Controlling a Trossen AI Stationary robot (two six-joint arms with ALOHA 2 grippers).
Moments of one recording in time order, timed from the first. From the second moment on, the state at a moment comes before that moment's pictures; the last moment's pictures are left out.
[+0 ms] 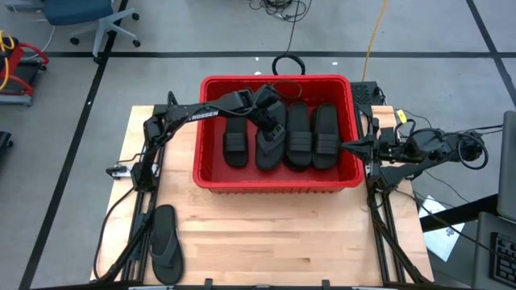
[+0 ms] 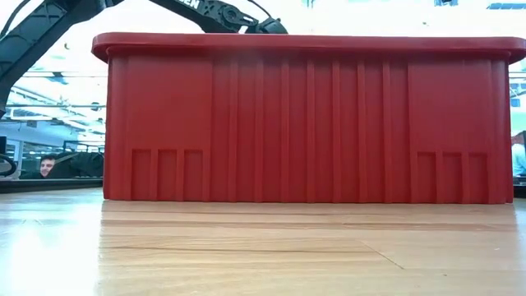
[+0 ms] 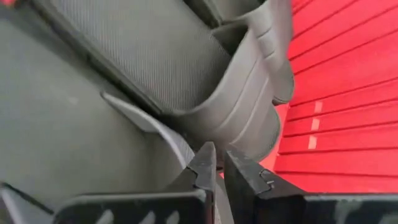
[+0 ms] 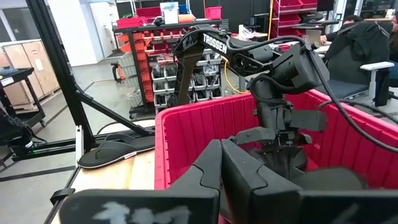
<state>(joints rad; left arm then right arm) 0.41 2.08 1.85 -0.62 0.40 -0.31 0.29 0.51 0.93 -0.44 0.44 0.15</state>
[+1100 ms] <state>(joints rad) 0.34 2.07 1.83 -1.10 0.08 -0.25 0.29 0.47 0.93 -0.45 0.45 0.09</state>
